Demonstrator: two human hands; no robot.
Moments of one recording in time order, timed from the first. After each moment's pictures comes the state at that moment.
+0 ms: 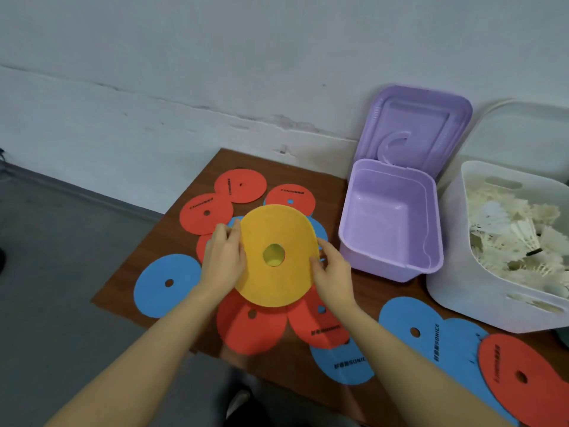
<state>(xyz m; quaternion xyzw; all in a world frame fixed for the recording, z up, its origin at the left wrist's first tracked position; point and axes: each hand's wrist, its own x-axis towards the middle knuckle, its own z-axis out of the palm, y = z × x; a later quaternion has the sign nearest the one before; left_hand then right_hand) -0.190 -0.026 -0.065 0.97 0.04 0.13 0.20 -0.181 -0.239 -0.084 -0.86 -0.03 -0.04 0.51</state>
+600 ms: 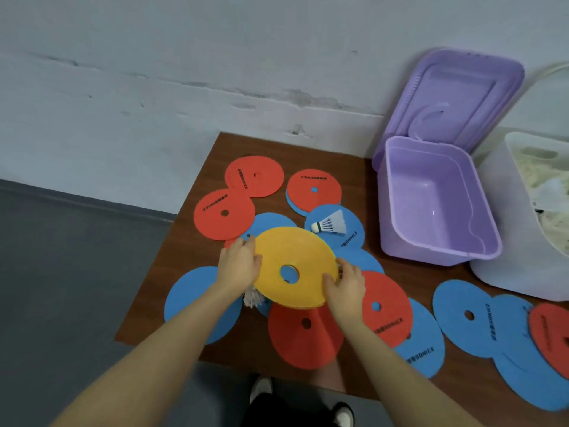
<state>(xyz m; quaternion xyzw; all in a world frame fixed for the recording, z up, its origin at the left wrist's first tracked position) -0.135 0.069 -0.127 0.98 0.00 -0.11 0.17 -0.185 -0.138 -0.149 -0.90 0.20 0.00 0.38</state>
